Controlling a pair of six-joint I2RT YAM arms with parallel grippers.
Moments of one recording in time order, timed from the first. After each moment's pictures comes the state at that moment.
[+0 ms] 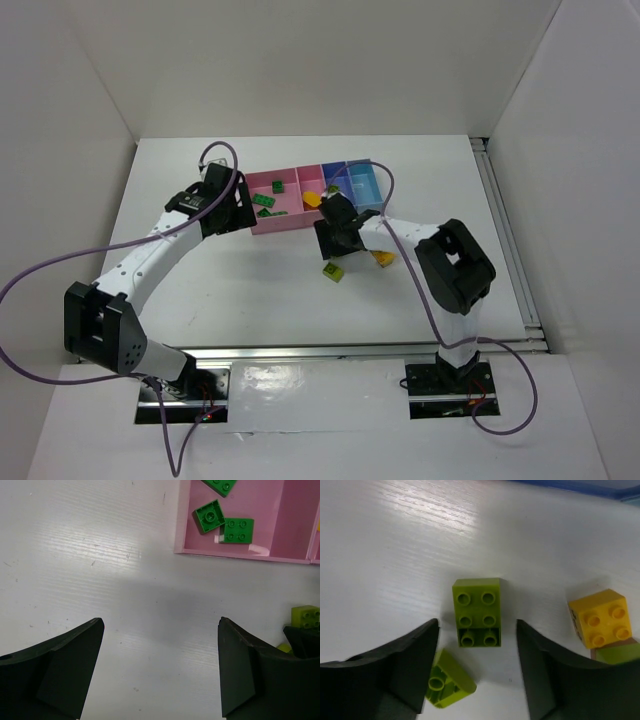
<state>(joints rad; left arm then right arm) -0.33 1.43 1.22 -0.72 -0.31 -0.55 0.66 1.87 1.20 -0.34 0.15 0.34</state>
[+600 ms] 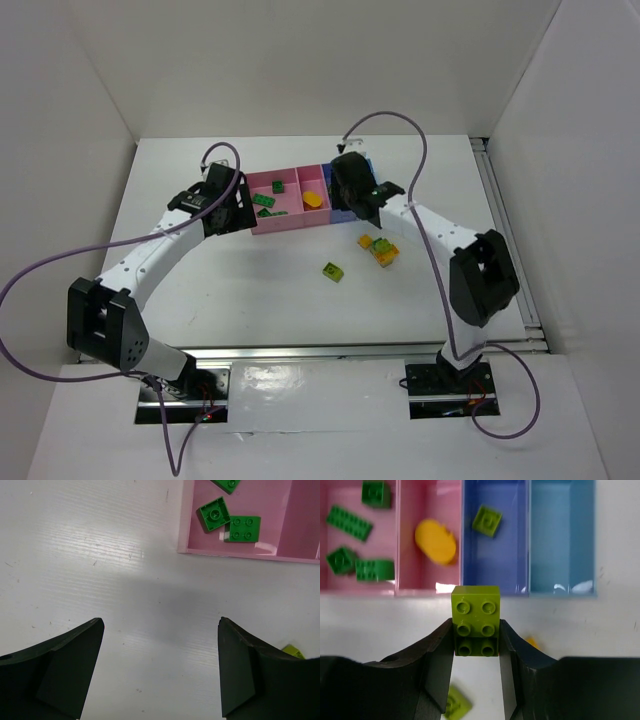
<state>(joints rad) -0.33 1.45 1.22 -0.72 -0.31 -0.54 0.62 1.70 1.33 -0.34 0.33 0.33</state>
